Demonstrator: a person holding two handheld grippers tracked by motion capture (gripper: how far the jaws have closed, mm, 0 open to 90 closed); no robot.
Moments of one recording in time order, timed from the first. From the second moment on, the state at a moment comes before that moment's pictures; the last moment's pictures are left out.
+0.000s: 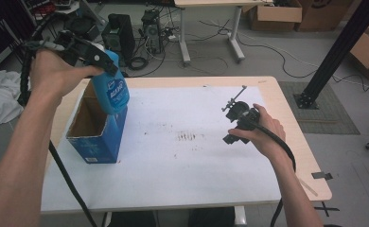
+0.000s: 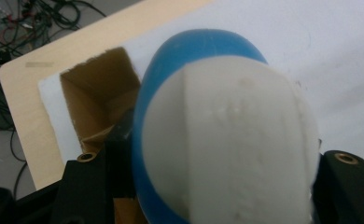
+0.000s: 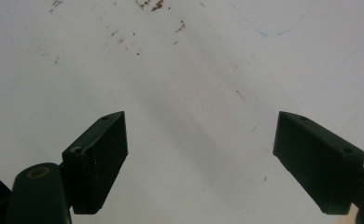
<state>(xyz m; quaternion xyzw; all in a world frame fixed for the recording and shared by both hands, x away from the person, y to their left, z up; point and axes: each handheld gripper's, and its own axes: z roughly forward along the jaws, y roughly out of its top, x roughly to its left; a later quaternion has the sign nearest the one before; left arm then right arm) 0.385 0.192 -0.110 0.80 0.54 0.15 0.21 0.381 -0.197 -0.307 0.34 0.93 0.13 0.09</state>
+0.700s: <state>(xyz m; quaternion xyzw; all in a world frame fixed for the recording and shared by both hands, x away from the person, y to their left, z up) 0.373 0.241 -0.118 0.75 0.61 0.17 0.20 0.386 -0.191 -0.309 0.33 0.93 0.13 0.09</state>
